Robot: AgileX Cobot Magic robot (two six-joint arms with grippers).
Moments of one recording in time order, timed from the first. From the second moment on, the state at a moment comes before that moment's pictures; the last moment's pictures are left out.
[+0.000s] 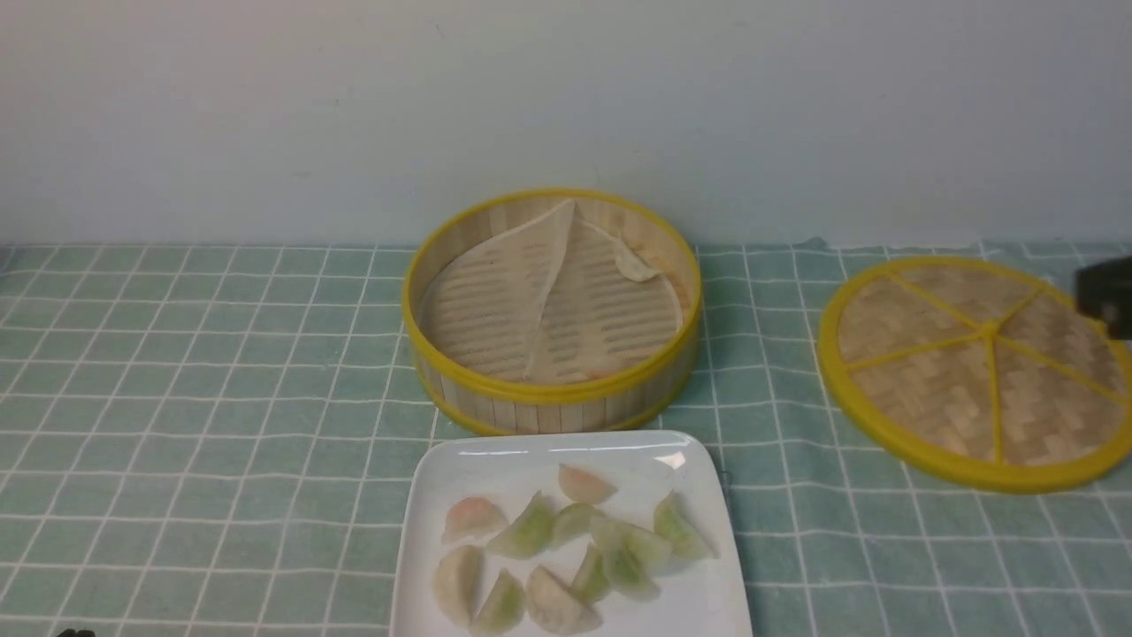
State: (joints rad) right arm 0.20 1.04 -1.06 0.22 0.94 -0.12; left arm -0.08 -0.01 0.03 -0.07 0.38 0.03
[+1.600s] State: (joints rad) right arm 0.56 2.43 -2.20 0.09 1.24 -0.14; left arm -0.08 -0.01 0.03 -0.07 0.38 0.03
